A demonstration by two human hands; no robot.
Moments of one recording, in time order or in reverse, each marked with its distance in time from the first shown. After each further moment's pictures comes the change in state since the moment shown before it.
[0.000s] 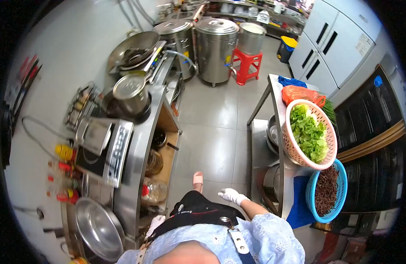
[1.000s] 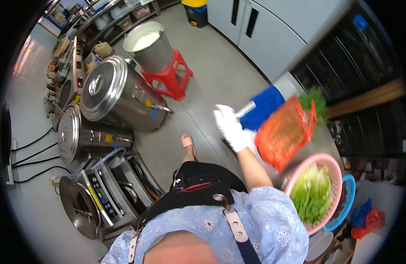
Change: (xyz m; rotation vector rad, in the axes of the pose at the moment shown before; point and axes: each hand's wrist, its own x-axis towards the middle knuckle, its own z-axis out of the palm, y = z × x) left_hand 0.622 0.671 -0.049 1.264 -0.465 0.742; right_hand 0.190 0.173 -0.751 0.345 1.658 0.209
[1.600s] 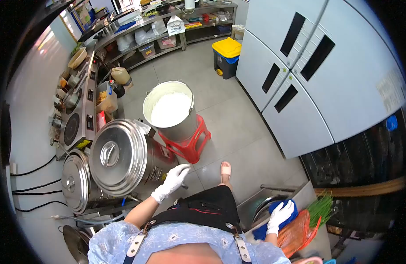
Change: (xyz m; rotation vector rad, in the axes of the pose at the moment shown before) left_hand 0.217 0.226 -0.657 -0.666 0.688 0.518; right_hand 0.127 0.112 -0.038 -0.792 0.360 0.490
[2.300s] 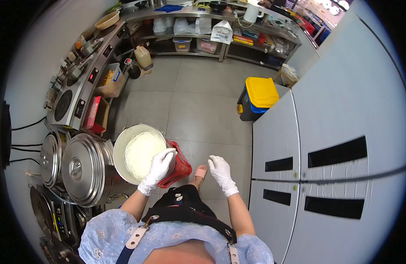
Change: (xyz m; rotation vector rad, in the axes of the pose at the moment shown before) left_hand 0.436 0.049 -0.018 -0.383 0.596 -0.203; right_hand 0.442 -0.551 0.268 0.676 -0.837 -1.022
